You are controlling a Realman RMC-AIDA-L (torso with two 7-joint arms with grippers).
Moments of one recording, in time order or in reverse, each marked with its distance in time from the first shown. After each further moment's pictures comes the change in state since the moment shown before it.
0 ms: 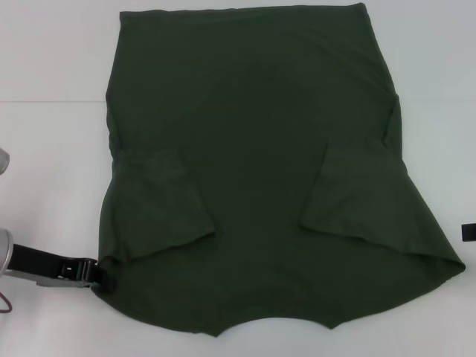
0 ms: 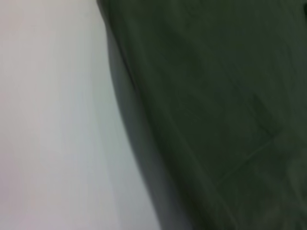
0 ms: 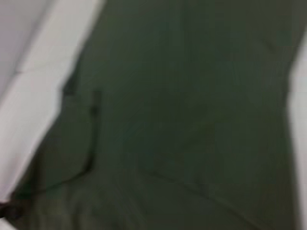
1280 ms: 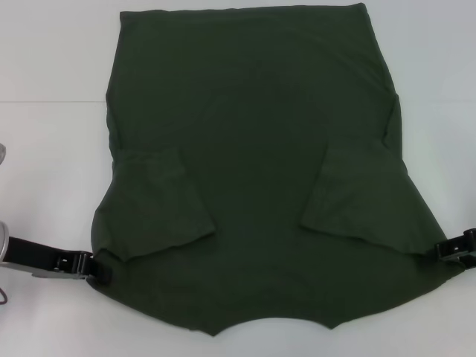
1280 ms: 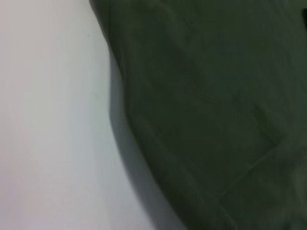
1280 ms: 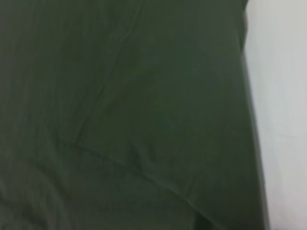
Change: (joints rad) left arm -0.010 0.013 -0.002 0.000 0.000 -0.010 0.019; right arm 0.181 0.019 -0.116 0.225 -0.289 0.221 0.105
